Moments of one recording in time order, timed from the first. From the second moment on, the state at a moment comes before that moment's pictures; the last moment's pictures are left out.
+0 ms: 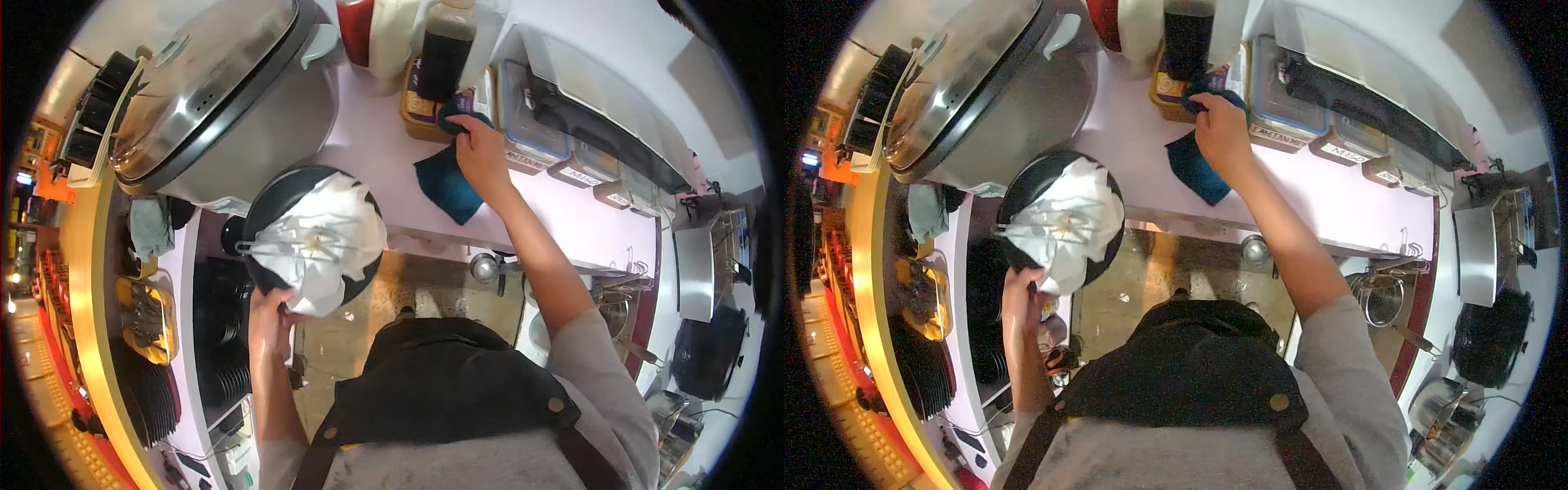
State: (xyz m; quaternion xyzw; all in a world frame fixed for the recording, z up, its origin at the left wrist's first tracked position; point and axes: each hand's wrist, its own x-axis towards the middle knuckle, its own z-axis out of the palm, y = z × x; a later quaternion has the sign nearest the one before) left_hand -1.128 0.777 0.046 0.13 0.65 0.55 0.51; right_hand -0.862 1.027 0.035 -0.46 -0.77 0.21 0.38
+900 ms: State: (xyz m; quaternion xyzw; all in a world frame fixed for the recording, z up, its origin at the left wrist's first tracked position) left_hand -1.135 0.764 0.049 0.13 0.67 0.55 0.48; right_hand -0.994 1.071 -0.074 -0.38 -0.88 0.05 0.27
